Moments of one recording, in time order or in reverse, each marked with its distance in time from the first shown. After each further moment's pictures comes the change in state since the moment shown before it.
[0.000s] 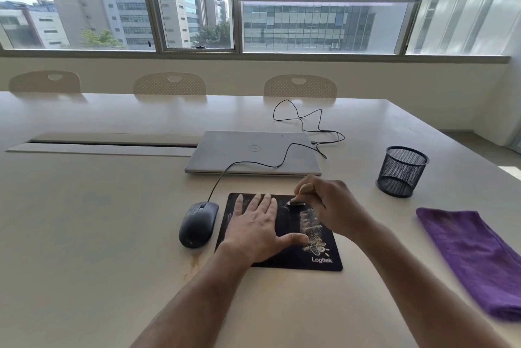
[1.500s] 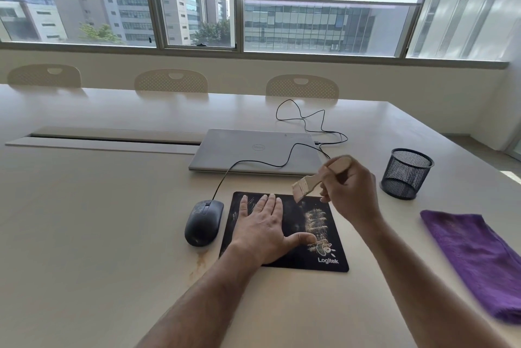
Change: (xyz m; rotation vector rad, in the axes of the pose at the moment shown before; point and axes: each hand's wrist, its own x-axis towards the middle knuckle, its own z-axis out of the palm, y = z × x) left_hand -0.001 0.002 0.003 -0.041 -0.008 -0.001; right_hand 0.013 -0.019 -0.007 0.079 0.405 0.429
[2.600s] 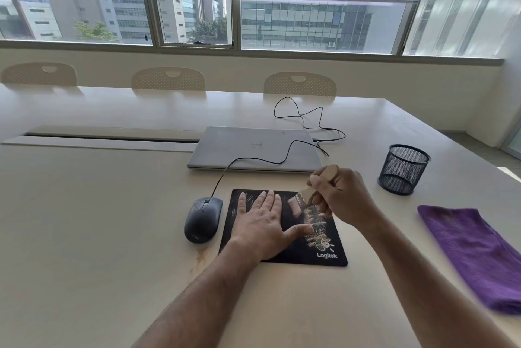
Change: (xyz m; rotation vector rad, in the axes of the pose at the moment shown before) left_hand 0.000 0.000 -0.001 -0.010 0.008 -0.012; right_hand -0.009 -0.013 -0.005 -0.057 -0.357 0.091
